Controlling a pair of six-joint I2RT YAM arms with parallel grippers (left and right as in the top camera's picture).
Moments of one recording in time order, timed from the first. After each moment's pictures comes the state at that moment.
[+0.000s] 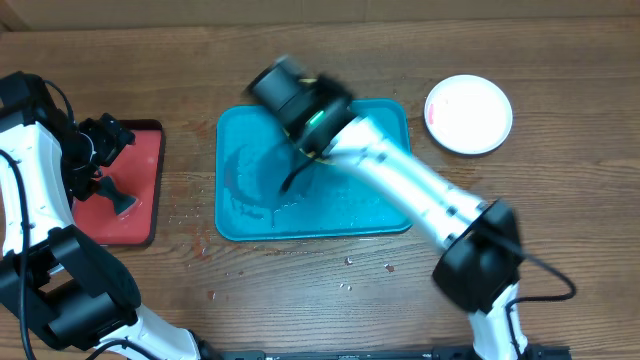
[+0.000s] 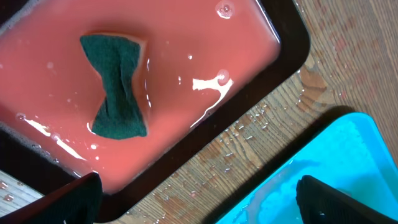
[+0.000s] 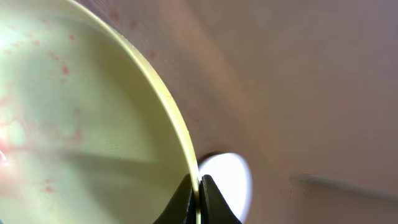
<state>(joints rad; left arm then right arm) 0.50 1.85 1.63 -1.14 0.17 -0.44 0.73 2.11 2.04 -1.00 0.70 -0.24</state>
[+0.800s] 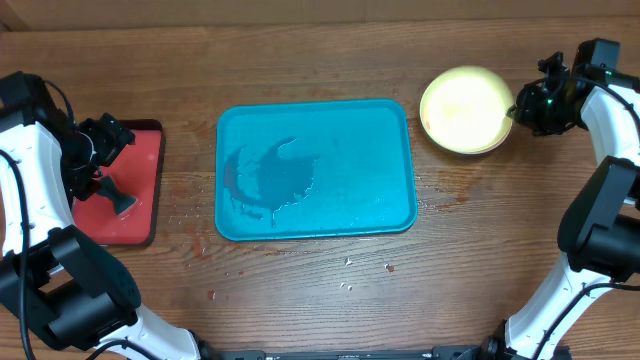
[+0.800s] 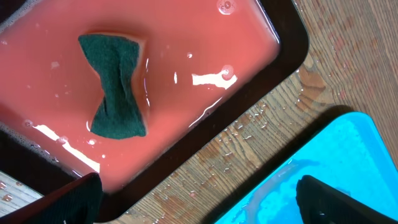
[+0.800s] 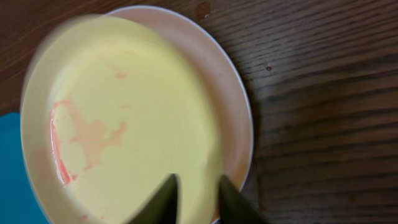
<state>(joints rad) 0.50 1.85 1.63 -1.14 0.17 -0.44 -0.32 2.11 1.69 -0.83 -0.38 0.02</state>
